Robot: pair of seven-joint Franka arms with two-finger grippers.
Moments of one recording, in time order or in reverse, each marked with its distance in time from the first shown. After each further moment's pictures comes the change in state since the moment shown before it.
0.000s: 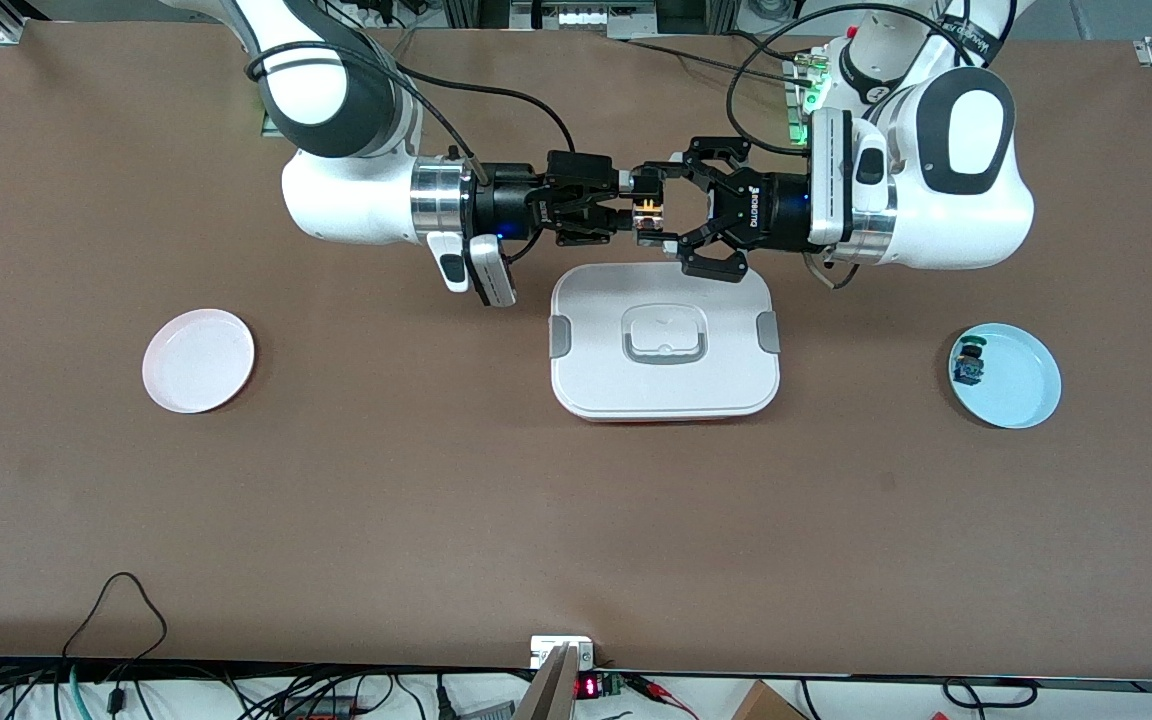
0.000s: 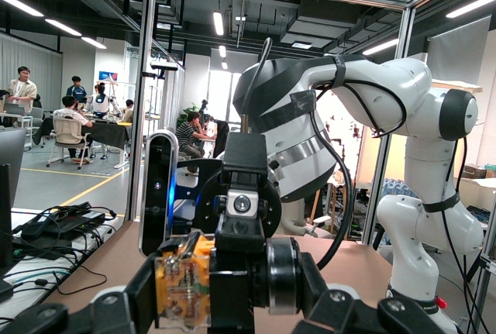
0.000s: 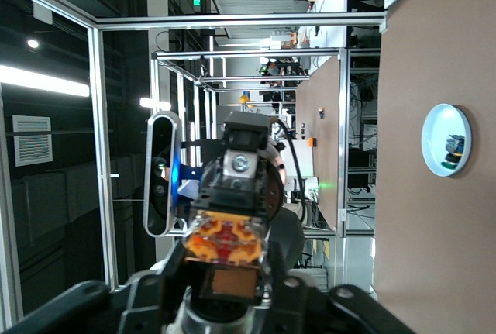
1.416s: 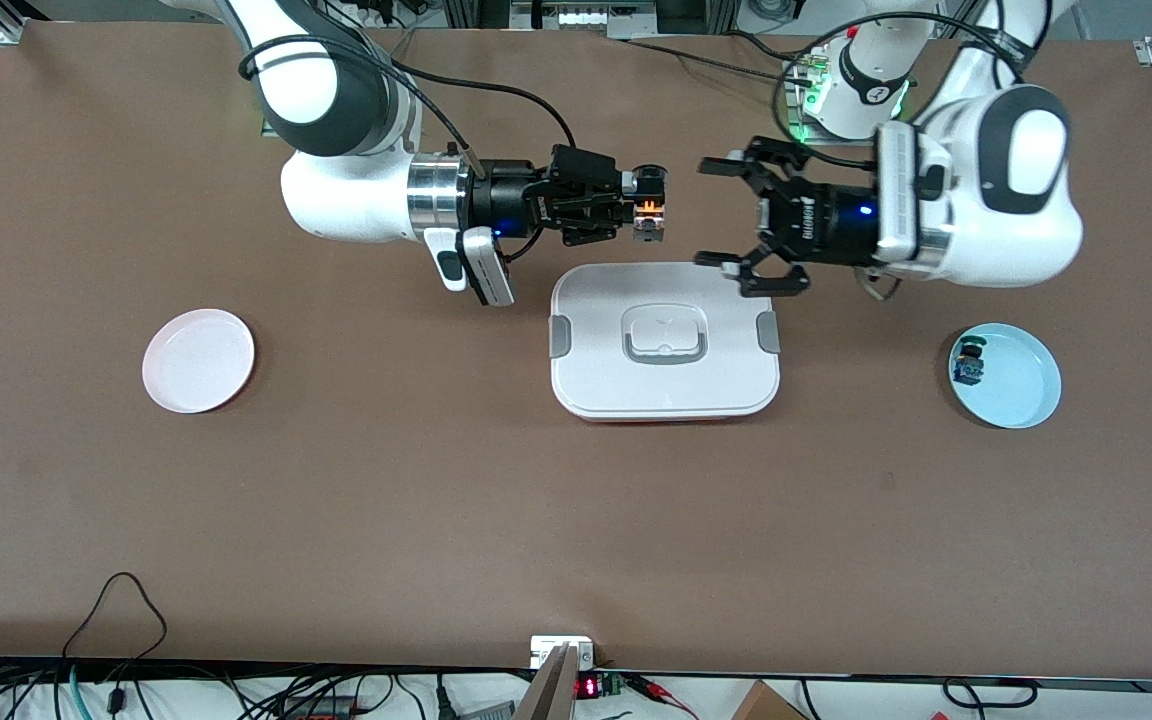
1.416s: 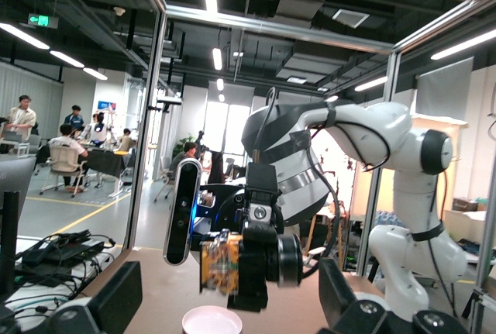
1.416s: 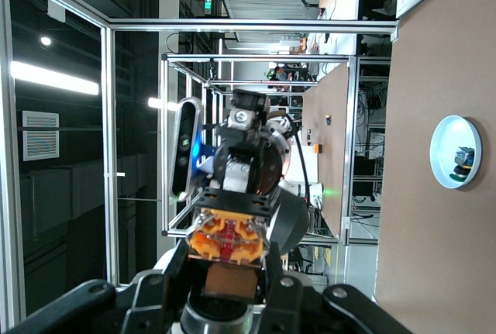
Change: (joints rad) left arm 0.144 0.035 0.017 0.000 0.010 -0.202 0.000; right arm -0.002 -0.004 -0.001 0.002 0.019 0.000 -0.034
